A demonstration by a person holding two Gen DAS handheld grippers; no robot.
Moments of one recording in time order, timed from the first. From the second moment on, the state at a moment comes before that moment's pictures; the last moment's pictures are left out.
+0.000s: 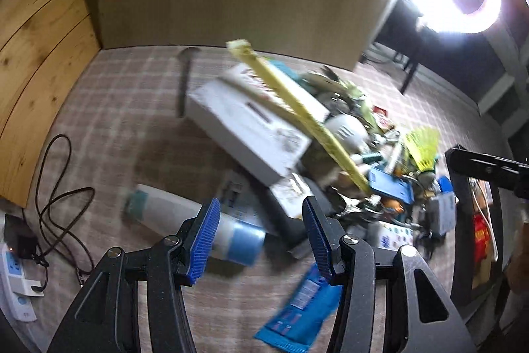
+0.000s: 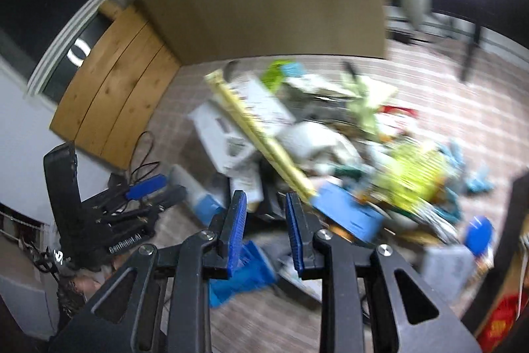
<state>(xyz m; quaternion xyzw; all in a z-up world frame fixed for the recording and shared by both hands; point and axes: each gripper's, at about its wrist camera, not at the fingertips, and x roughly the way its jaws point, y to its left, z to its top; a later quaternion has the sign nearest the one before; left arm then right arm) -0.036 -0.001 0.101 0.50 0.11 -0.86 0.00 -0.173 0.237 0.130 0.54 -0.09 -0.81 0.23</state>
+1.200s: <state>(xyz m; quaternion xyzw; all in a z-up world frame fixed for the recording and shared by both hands) -0.110 -0.012 0.057 0.53 0.18 -0.83 0.01 -0.346 0.143 0.052 0.60 0.01 -0.75 0.26</state>
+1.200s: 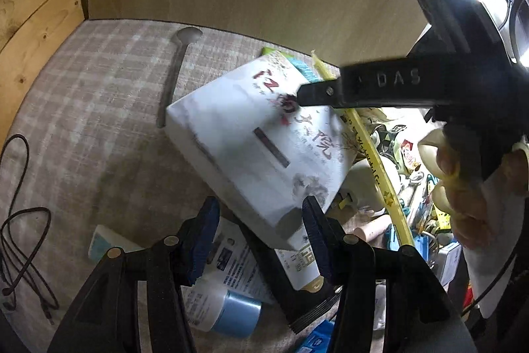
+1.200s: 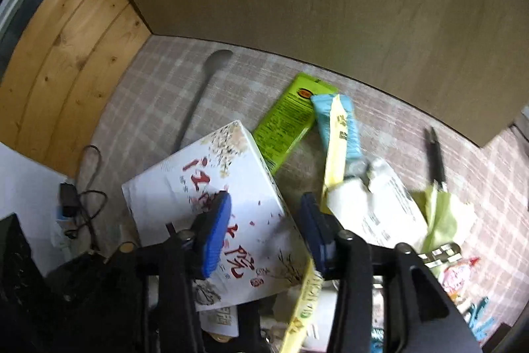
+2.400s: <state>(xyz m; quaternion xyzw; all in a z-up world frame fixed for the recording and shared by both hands) -0.052 -0.001 0.124 0.48 0.15 -0.86 0.02 -0.247 0.156 0.112 0.58 -0.02 -0.76 0.29</state>
